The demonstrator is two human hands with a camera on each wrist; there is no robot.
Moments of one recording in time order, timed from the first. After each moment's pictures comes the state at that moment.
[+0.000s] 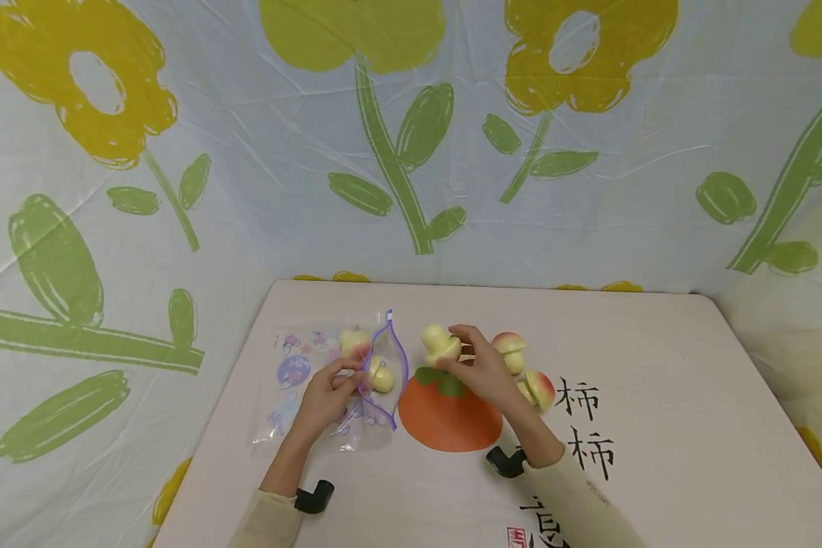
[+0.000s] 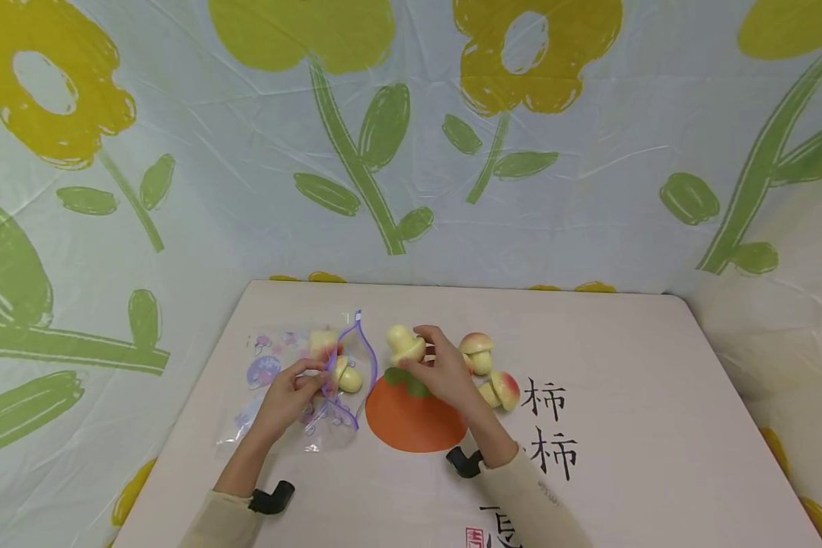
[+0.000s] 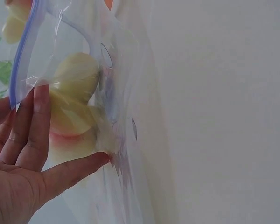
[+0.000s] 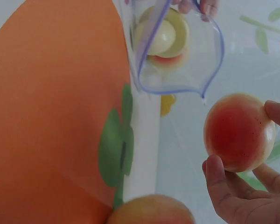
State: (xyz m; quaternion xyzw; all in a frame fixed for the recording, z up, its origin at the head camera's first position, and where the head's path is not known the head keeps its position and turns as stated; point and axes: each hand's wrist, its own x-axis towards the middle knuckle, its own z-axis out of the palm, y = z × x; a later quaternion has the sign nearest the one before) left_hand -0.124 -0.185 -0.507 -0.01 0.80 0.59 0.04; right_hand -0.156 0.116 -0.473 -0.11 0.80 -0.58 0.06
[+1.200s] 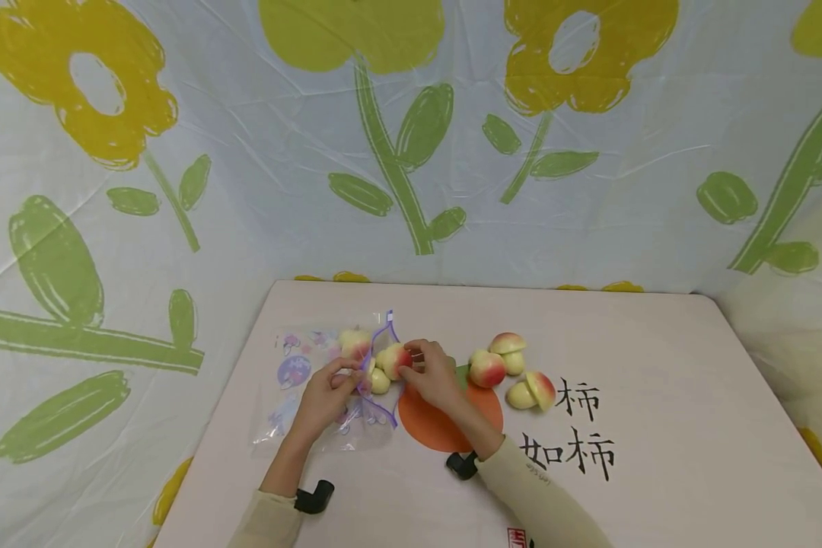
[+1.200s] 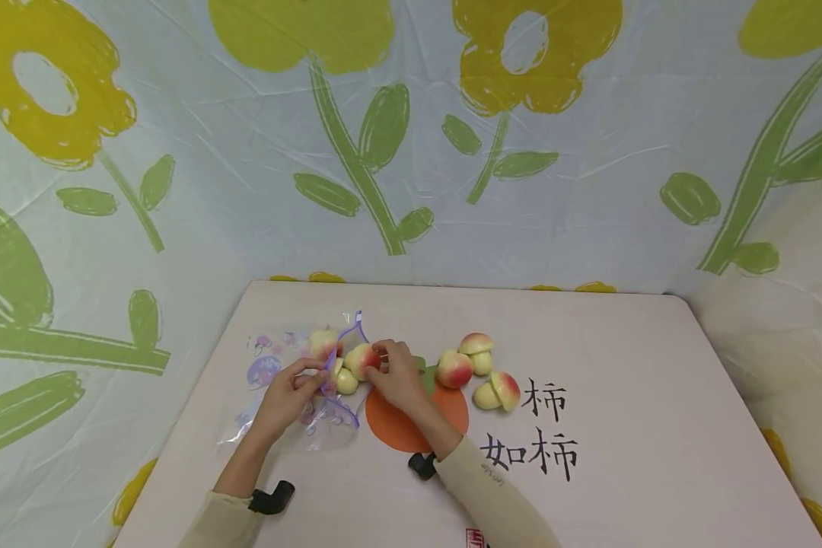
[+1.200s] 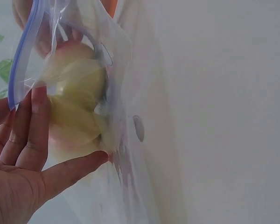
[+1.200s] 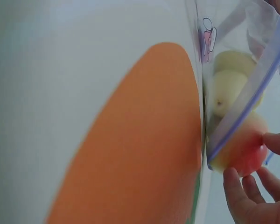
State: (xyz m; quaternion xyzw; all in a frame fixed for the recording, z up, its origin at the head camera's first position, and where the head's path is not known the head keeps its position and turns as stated) left_hand -0.123 -0.185 -0.507 -0.02 0.81 0.59 0.04; right_hand -0.168 0.041 -0.518 -0.16 0.82 -0.55 0.02
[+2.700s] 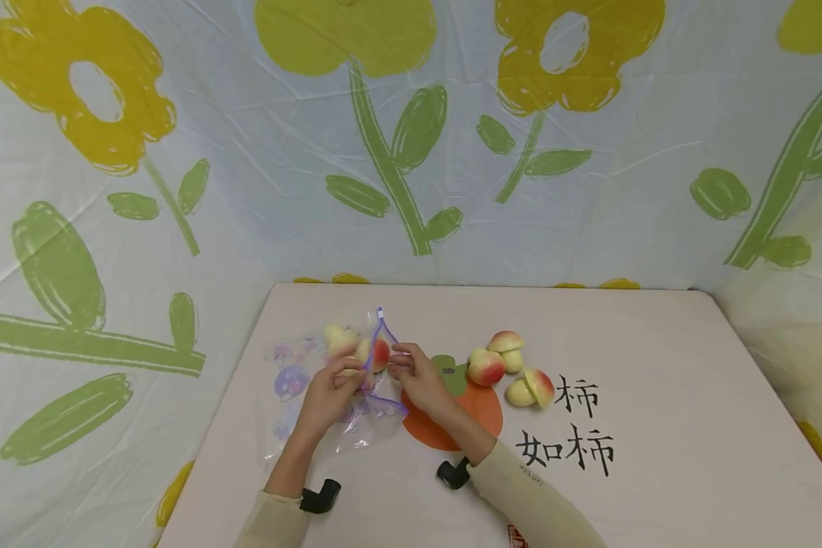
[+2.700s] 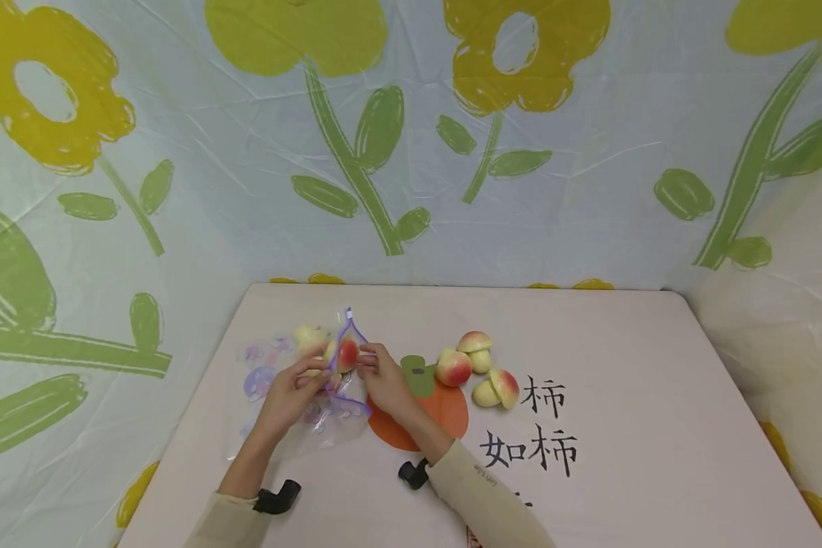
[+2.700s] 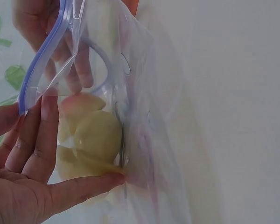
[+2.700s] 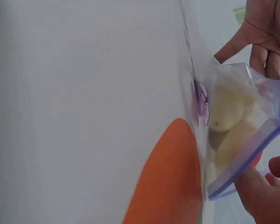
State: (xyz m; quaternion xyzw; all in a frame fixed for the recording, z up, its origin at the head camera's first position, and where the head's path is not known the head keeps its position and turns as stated) left_hand -0.123 -0.175 -0.495 -0.02 0.80 0.60 0.03; right_hand -0.156 0.022 -0.519 -0.13 0.69 -0.70 0.10
